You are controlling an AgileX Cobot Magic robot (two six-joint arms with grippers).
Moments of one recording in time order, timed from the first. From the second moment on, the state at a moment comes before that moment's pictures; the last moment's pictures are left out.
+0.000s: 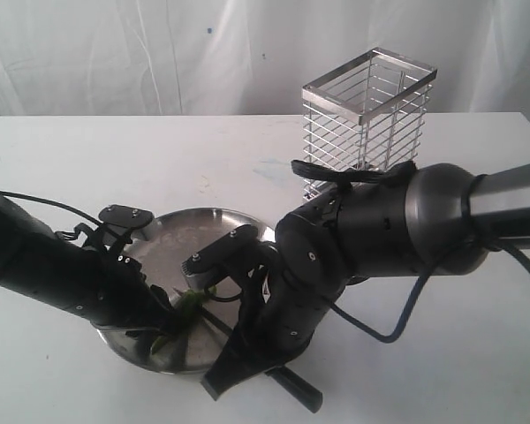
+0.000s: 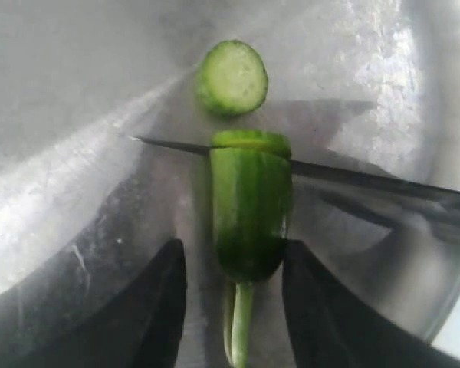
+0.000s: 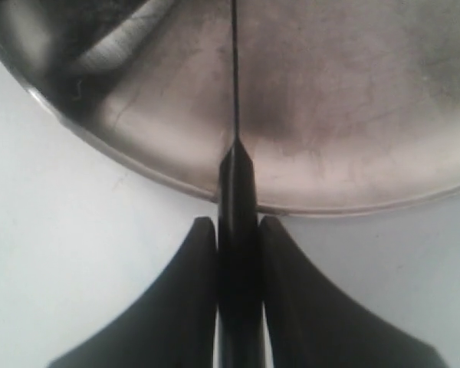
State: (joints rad) left arm -0.29 1.73 -0.72 -1.20 0.42 1.22; right arm 0.85 1.81 -1.01 0.12 0.55 -0.09
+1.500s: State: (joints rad) left arm -0.29 1.73 -0.73 -1.21 0.41 1.22; right arm 0.85 1.91 -1.29 -0.09 0.99 -0.12
